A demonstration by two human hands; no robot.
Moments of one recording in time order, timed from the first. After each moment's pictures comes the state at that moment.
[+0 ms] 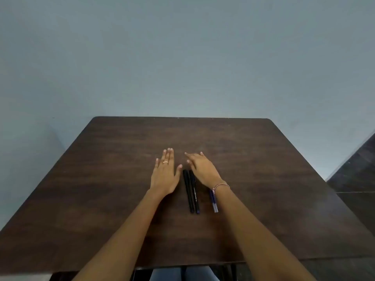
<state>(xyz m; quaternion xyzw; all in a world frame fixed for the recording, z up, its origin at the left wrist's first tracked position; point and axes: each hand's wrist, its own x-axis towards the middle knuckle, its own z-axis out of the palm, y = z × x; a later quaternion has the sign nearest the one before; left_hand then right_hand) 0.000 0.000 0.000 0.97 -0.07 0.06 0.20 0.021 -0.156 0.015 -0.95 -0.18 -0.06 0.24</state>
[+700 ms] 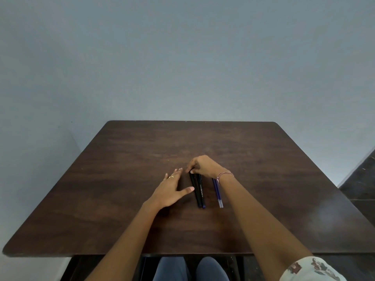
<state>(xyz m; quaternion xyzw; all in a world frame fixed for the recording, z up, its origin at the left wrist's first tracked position) -0.063 0.013 0.012 0.94 -0.12 -0.07 0.30 0.028 -0.153 0.032 -0.94 -0.27 0.09 0.19</state>
